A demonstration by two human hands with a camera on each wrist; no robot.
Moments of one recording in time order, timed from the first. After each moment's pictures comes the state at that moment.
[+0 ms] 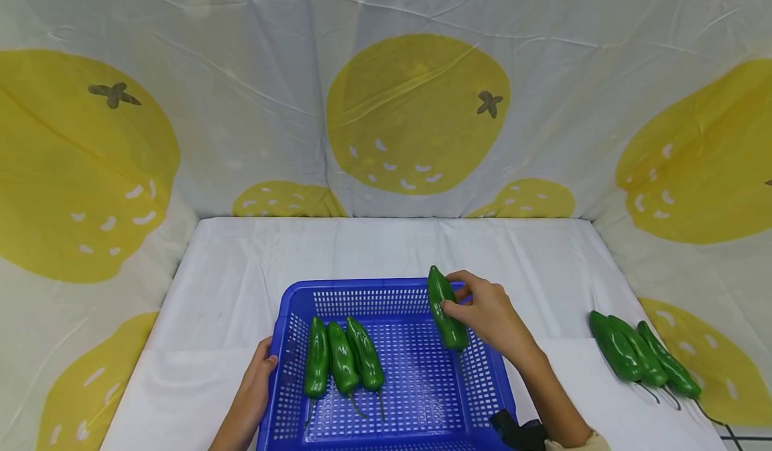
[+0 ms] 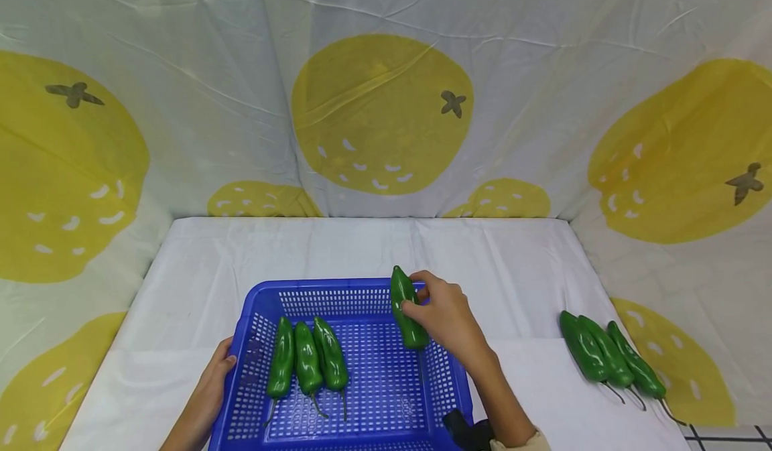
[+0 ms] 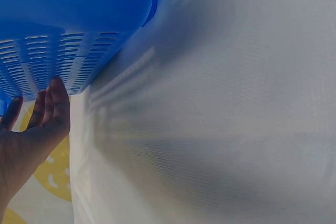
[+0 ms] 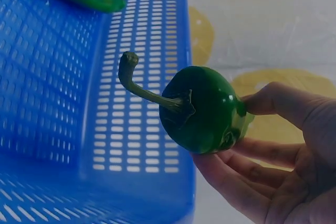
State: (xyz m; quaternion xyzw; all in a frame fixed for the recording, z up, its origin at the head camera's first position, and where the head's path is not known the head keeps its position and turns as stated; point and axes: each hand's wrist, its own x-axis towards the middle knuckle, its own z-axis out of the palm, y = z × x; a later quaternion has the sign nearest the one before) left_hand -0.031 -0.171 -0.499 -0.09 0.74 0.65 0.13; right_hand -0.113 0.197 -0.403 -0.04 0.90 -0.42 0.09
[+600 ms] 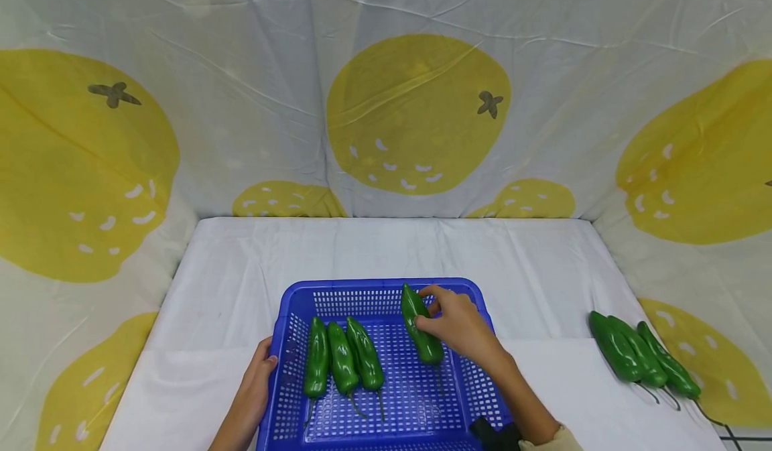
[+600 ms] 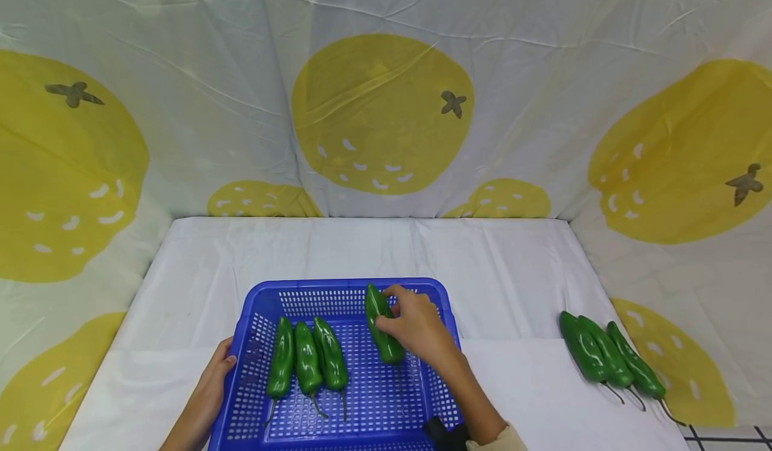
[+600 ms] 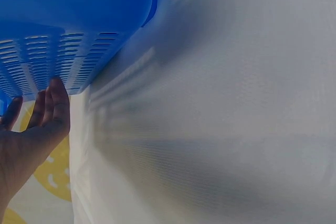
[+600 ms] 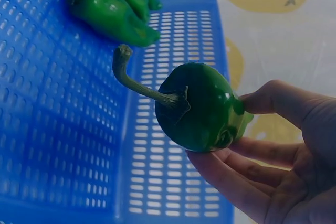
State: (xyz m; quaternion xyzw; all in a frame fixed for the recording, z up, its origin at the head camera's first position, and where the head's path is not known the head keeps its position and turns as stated) left_hand -0.031 -0.172 -0.500 -0.09 0.74 0.66 0.13; right_hand -0.110 0.162 -0.423 -0.06 0.90 -0.42 0.13
